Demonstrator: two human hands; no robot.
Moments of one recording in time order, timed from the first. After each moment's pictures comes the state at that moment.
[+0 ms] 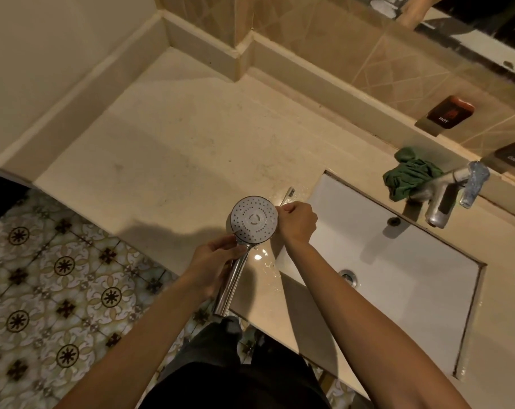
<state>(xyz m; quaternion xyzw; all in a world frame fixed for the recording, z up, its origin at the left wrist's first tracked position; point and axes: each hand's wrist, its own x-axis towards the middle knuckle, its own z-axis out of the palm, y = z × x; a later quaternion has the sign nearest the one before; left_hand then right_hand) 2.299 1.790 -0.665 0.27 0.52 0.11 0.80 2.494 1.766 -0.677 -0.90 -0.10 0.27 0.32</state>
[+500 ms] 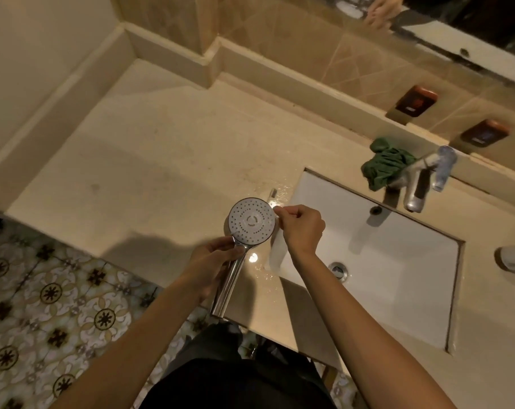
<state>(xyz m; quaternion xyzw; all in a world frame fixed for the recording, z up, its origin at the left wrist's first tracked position) 2.317 1.802 -0.672 0.34 0.50 0.04 0.80 2.507 1.731 -0.652 -0.88 -0.06 0.23 0.41</state>
